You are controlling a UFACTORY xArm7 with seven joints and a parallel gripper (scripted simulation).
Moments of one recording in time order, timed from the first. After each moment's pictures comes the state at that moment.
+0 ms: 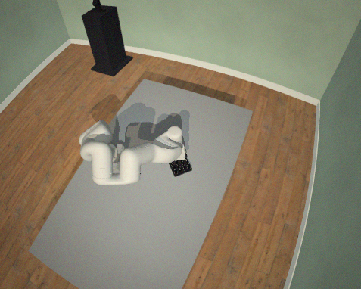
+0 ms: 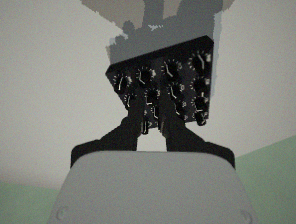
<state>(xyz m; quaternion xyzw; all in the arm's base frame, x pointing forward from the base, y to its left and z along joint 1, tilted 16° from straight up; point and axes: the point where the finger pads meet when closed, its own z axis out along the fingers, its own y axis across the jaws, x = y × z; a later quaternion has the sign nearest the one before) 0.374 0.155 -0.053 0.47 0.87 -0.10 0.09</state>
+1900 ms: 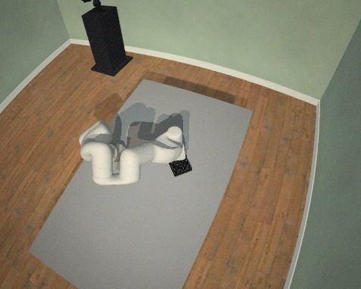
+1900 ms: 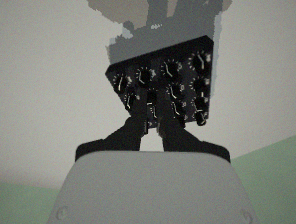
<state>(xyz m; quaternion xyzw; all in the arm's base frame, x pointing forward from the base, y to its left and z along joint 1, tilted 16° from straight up) 0.374 0.155 -0.053 0.47 0.87 -0.10 0.09</state>
